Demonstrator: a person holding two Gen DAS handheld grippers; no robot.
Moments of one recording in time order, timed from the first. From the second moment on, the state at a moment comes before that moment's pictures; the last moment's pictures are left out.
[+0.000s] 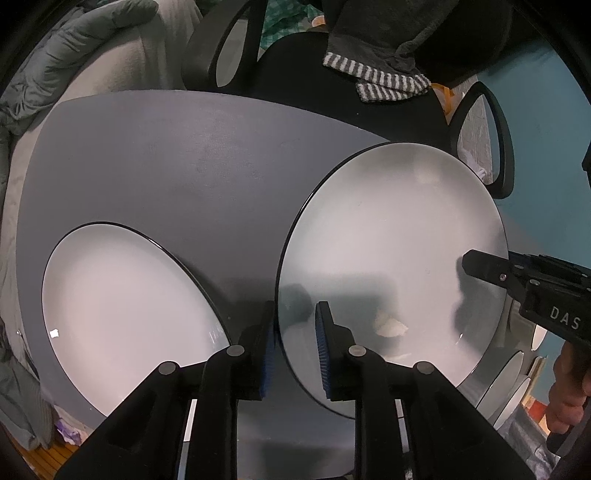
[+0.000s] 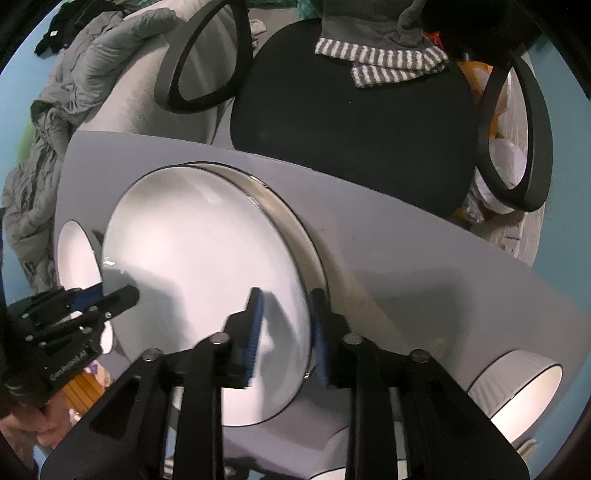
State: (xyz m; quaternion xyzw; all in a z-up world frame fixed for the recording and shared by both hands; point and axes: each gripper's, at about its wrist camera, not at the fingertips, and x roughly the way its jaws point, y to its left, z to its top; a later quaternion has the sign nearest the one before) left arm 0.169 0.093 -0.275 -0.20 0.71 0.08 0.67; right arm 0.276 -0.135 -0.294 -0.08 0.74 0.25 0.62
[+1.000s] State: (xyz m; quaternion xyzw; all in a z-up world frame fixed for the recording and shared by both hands) left arm 0.114 0.098 -0.223 -0.18 0.66 0.07 0.72; right arm 0.242 -0.125 -0.258 -0.16 0.70 0.23 0.66
